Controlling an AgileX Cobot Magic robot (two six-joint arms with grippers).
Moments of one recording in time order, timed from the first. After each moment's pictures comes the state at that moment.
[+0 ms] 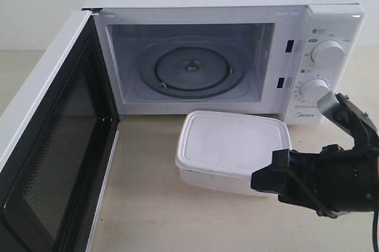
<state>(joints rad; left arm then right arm) 0.05 0.00 0.00 -0.13 0.29 0.04 0.28 1.30 -0.36 -1.58 -0.55 2.10</state>
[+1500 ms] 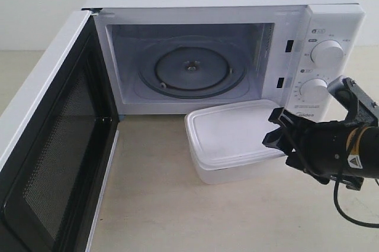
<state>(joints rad) 0.05 0.00 0.00 -0.13 0.29 0.04 0.30 1.53 -0.45 -0.71 -0.32 1.52</state>
